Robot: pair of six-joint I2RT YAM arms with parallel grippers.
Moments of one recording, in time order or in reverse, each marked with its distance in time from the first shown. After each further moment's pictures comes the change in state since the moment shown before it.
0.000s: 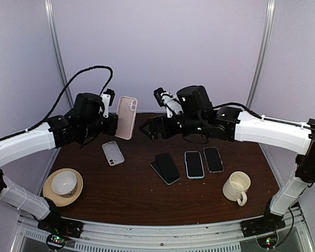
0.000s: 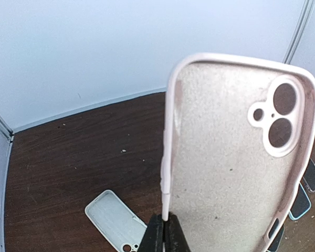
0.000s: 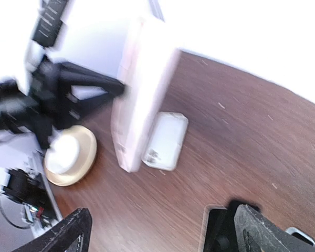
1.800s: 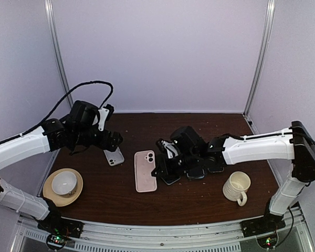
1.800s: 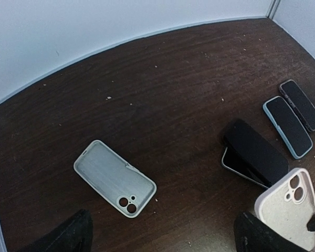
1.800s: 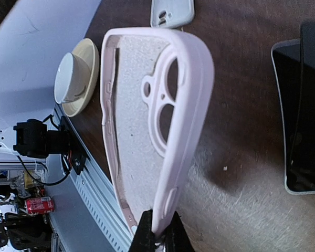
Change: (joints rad) left arm 0.019 -0.084 -0.081 -0.195 0.132 0.042; right arm 0.052 0.053 -0.304 0.089 -0.323 0.430
